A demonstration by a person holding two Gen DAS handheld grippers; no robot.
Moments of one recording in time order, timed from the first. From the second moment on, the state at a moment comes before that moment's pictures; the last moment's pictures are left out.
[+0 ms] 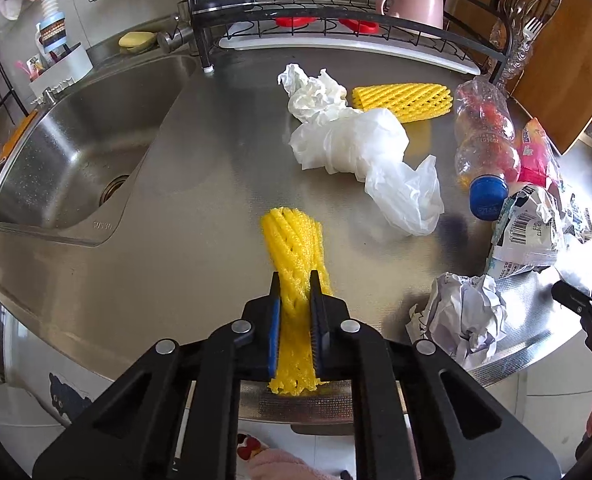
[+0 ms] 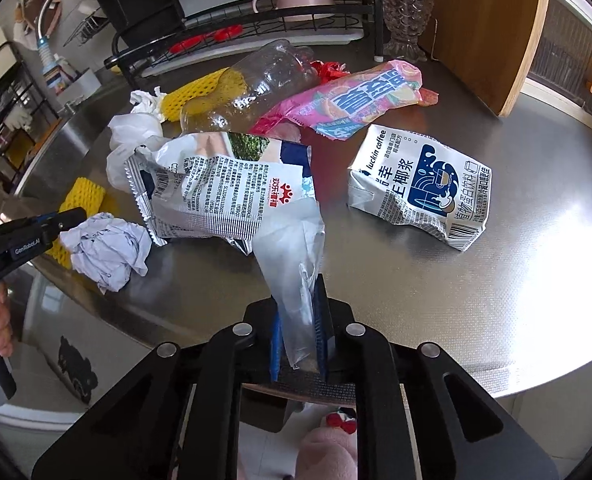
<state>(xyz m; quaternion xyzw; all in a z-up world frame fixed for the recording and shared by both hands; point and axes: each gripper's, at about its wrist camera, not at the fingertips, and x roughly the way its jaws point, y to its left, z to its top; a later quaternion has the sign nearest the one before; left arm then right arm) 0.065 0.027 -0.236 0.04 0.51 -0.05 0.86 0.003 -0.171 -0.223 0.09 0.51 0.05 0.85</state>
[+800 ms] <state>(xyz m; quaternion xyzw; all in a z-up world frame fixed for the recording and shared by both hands) -0.086 0.059 -0.267 0.03 0.55 -0.20 0.81 -0.115 -0.075 -0.263 0.15 0.54 0.07 0.83</state>
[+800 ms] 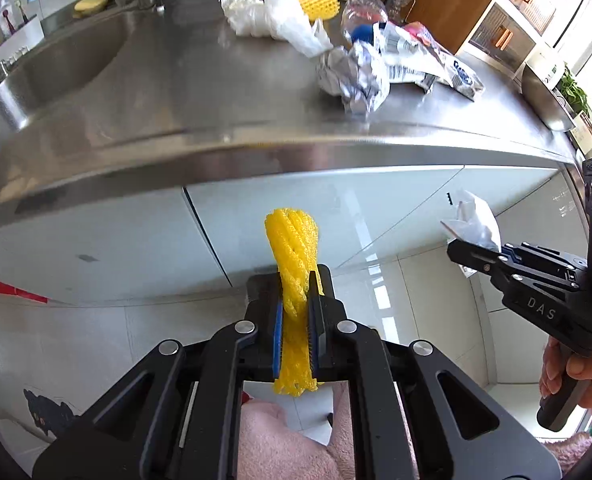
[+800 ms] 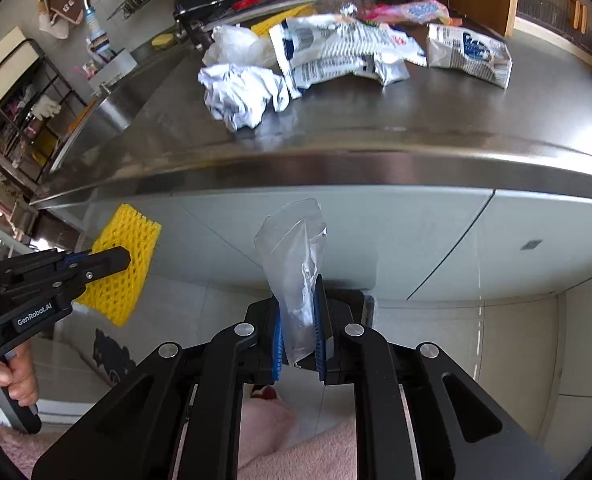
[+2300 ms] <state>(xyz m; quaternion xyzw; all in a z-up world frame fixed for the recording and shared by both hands) -0.067 0.028 -0.536 0.00 0.68 -0.19 0.71 -0.048 -0.073 -0.522 0.29 0.65 0.01 0.70</state>
